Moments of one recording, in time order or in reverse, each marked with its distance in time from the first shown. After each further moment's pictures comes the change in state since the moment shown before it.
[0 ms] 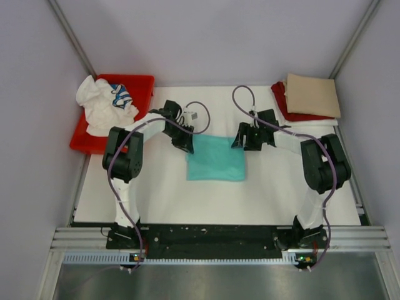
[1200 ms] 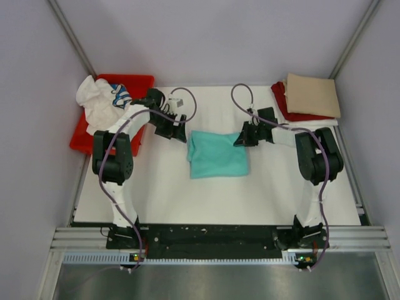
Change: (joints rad) left arm 0.116 -0.039 0.098 -0.107 0.013 0.092; right arm -0.034 0.129 0.048 0.135 -0.153 0.017
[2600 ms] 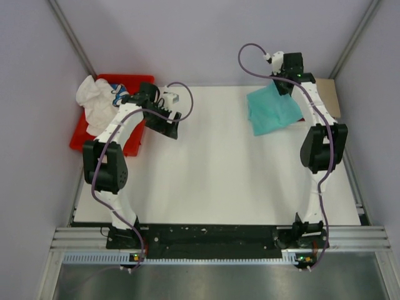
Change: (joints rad) left arm 0.021 -0.158 0.020 -0.089 -0.185 0.154; right arm -0.167 0.161 0.900 -0.570 0.609 -0.836
